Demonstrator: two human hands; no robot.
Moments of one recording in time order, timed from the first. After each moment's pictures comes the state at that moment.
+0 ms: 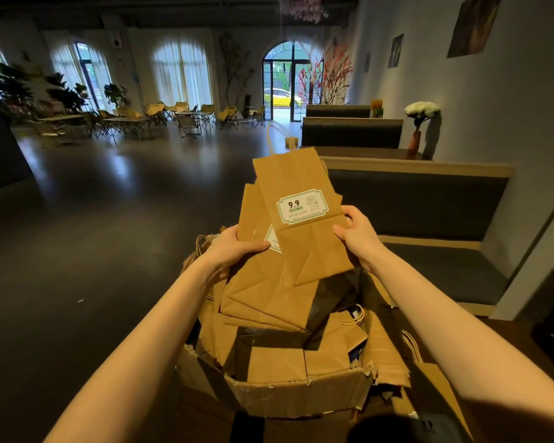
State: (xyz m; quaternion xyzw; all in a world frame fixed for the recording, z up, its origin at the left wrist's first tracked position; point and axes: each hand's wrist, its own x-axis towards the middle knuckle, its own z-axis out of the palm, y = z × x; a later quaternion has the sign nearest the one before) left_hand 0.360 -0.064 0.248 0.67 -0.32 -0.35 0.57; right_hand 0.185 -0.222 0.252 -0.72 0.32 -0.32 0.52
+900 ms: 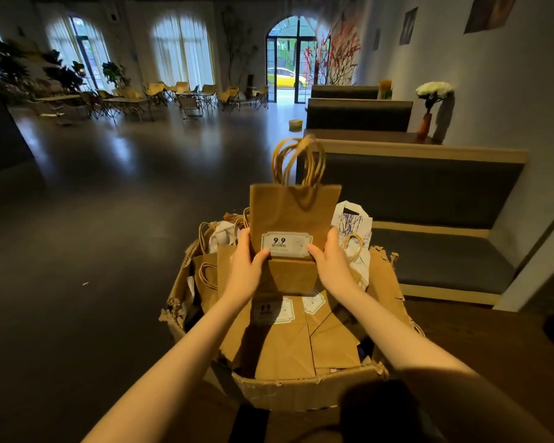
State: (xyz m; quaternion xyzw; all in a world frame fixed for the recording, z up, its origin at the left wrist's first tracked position) left_hand 0.341 -0.072 0.177 0.68 -0.40 -0.11 0.61; right_hand 0.222 -0.174 0.194 -0.76 0.35 -0.29 0.46
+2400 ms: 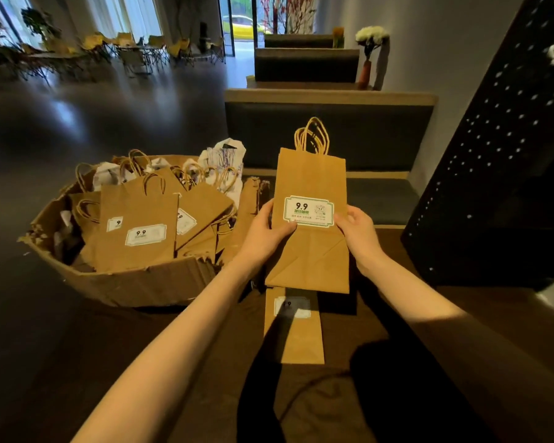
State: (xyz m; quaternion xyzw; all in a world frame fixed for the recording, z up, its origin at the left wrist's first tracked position) left_hand 0.031 -0.151 0.167 0.66 -0.43 -0.28 0.55; right_hand -0.110 -0.250 0.168 -0.62 0.42 -0.35 0.56
